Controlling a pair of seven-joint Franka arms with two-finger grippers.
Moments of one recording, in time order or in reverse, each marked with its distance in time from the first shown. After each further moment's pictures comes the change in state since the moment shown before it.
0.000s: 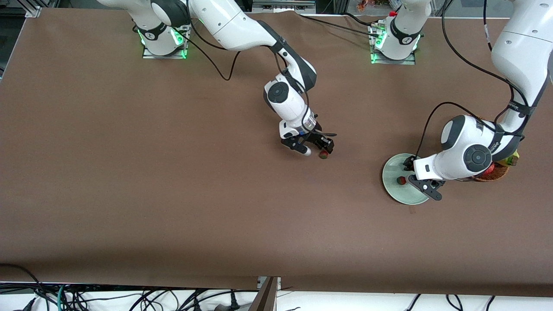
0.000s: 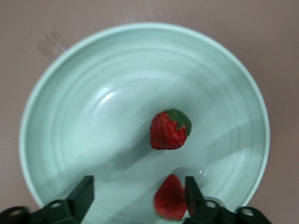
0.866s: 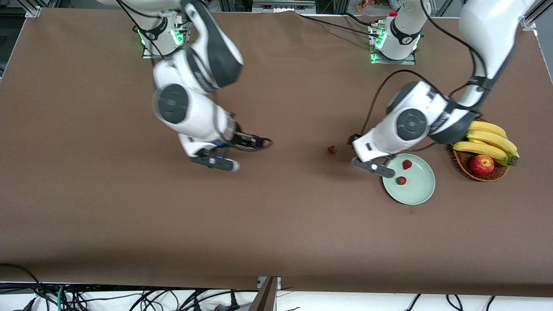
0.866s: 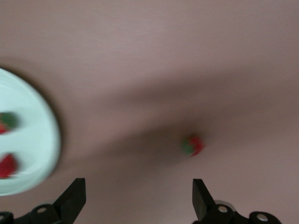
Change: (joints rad) left arm -0.195 -0.084 -0.270 0.012 -0.077 -0.177 -0.759; right arm -0.173 -0.533 -0.376 -0.102 -0.074 -1.089 -0.616
